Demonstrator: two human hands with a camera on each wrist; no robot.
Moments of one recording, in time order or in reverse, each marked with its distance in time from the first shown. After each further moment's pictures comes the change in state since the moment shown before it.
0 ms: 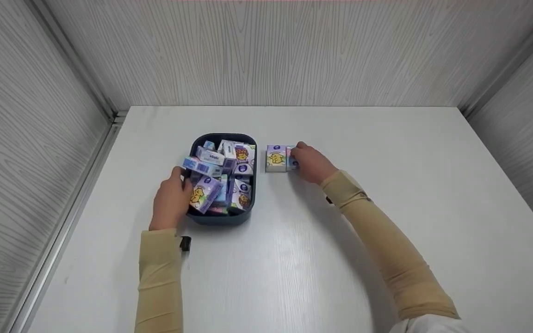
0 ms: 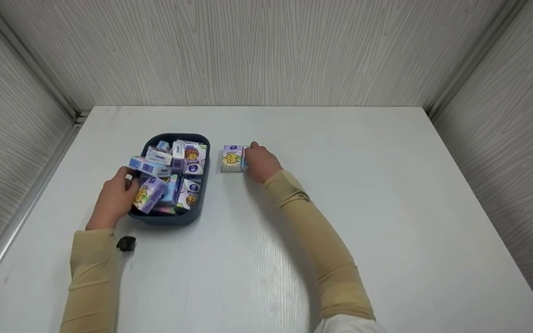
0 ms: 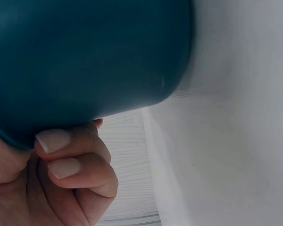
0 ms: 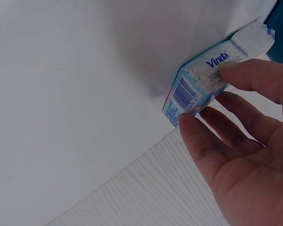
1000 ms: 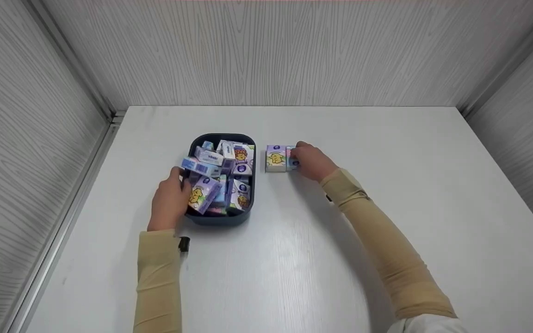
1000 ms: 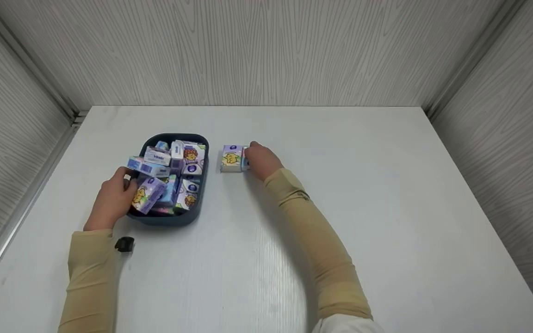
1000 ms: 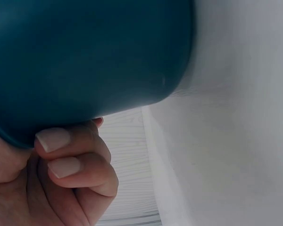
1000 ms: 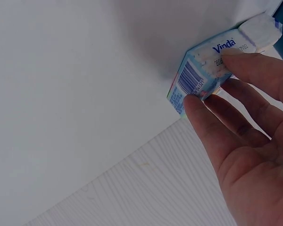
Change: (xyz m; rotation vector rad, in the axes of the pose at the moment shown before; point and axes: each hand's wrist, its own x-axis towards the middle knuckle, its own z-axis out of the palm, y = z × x) left_hand 0.001 0.002 -0.002 -0.016 -0.043 -0.025; right_hand 0.004 0.006 -0.003 -0.012 -0.027 0.007
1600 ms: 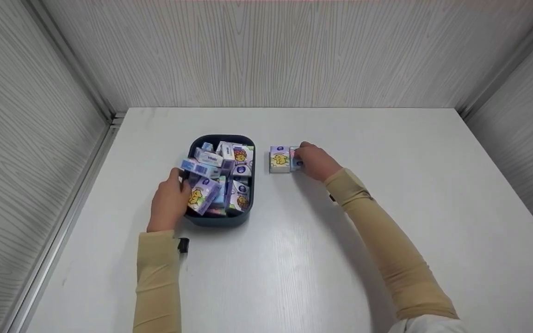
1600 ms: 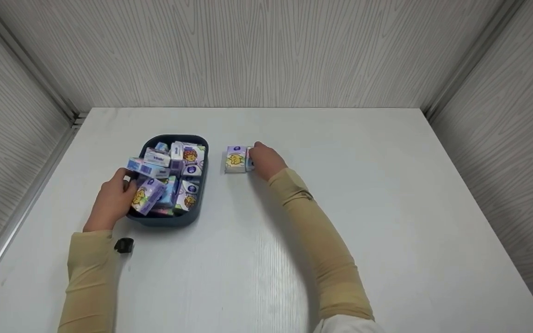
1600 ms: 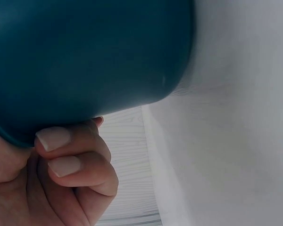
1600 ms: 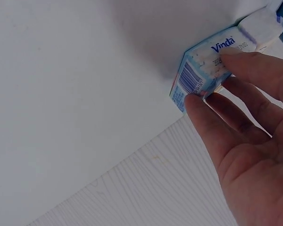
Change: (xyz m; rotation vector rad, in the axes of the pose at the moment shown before) left_hand 0.000 -0.002 0.000 0.000 0.011 0.018; right_hand -0.004 0.010 -0.002 0.043 0.000 0.018
